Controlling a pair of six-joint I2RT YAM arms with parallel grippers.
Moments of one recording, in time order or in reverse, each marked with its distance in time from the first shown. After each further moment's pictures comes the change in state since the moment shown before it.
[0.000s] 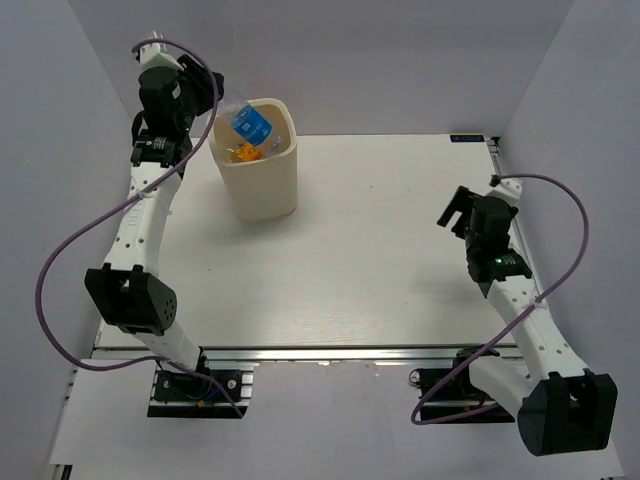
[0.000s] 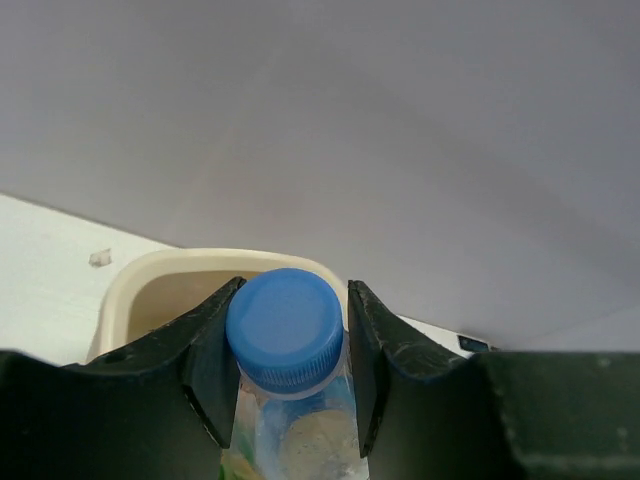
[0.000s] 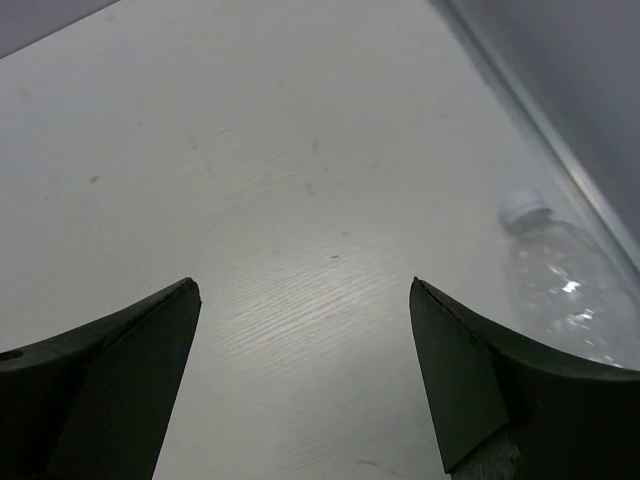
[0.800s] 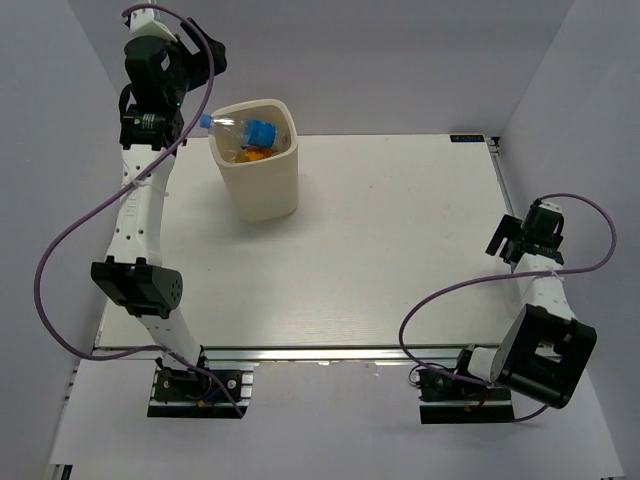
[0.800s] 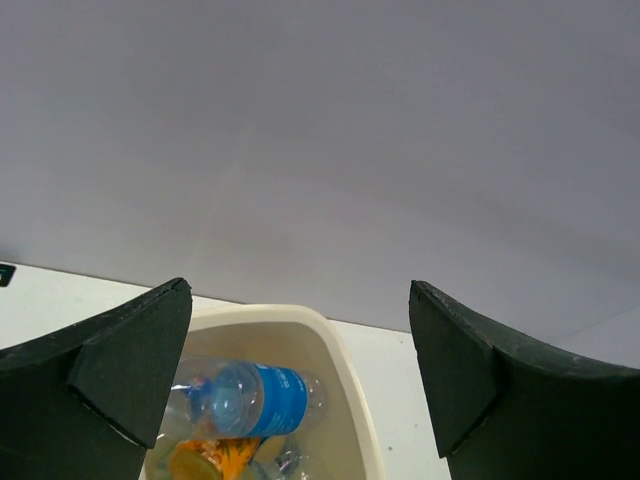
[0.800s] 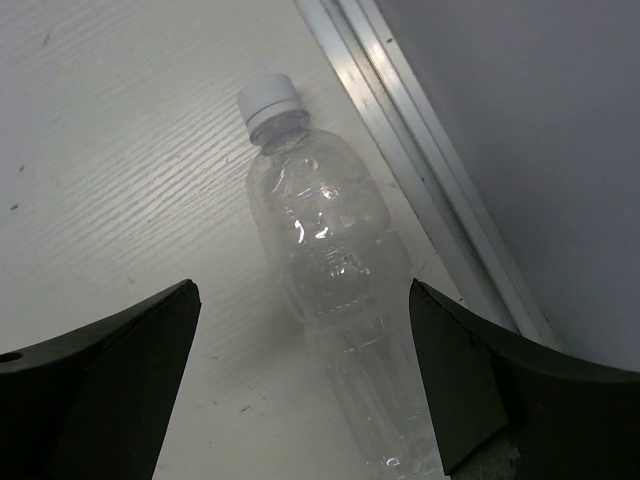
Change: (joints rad) left arm 0.014 0.150 0.347 -0.179 -0.005 0.095; right arm -0.520 0.232 0.011 -0.144 -0.128 -0.270
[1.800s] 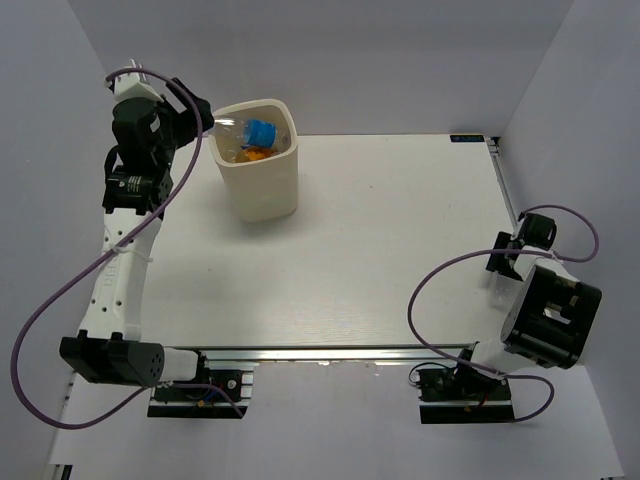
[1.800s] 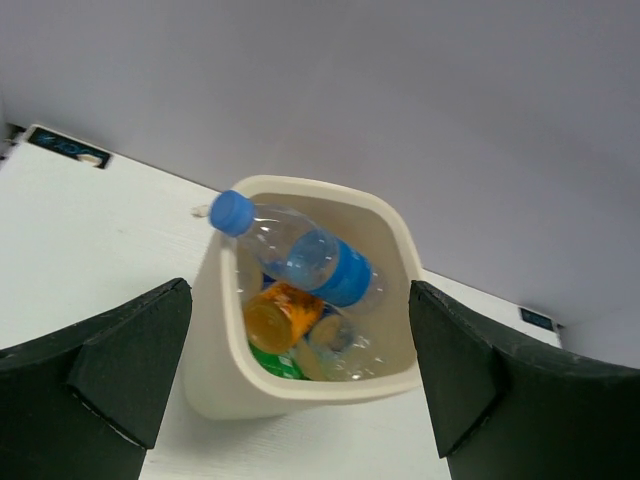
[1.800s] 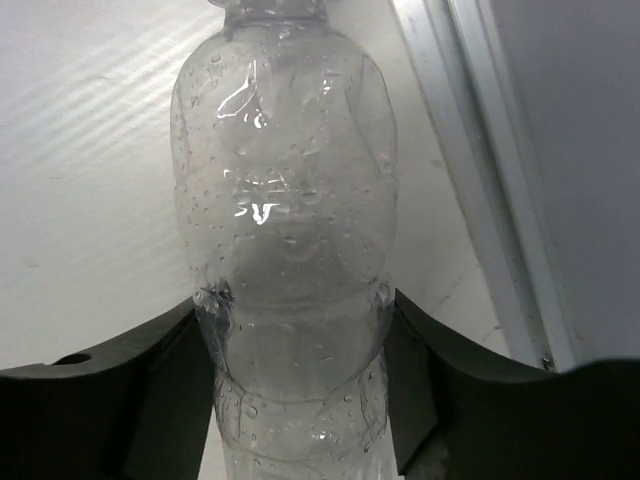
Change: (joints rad) left arm 0.000 -0.460 -0.565 -0.011 -0.136 0.012; right arm -0.055 0.253 -0.011 0.032 -0.093 -0.152
